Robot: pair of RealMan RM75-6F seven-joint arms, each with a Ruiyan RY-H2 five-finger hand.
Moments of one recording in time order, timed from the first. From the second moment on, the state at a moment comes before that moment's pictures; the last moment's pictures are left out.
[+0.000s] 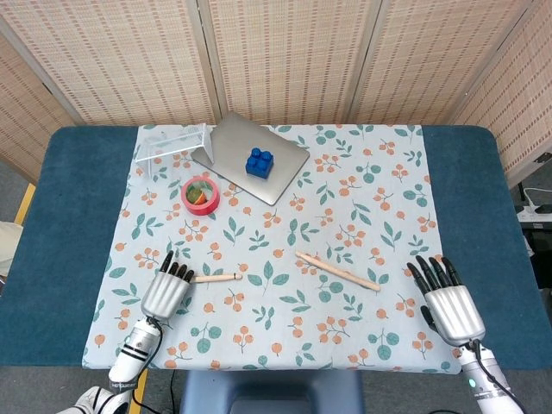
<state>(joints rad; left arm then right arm) -0.40 -1.92 -0.05 -0.82 1.60 1.28 0.50 0.14 -1.19 0.01 -1.75 -1.50 1.31 -0.55</state>
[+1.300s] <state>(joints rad) -0.35 -1.76 0.00 -0.92 1.68 1.54 0.40 0.33 -1.64 0.13 -1.63 -1.17 1.21 -0.99</state>
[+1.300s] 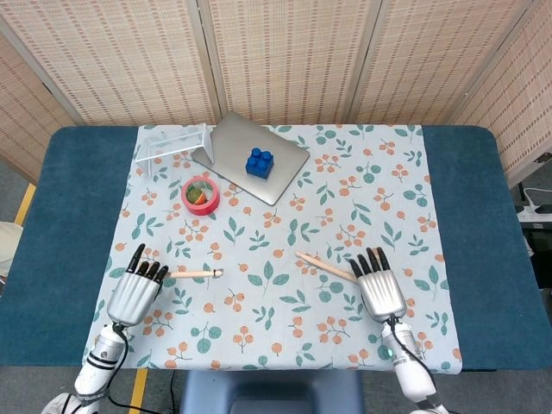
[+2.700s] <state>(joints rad) -0.34 -1.72 -0.01 -0.91 1.68 1.55 0.38 0.45 -1.77 0.09 -1.50 -1.03 1.30 -1.08</state>
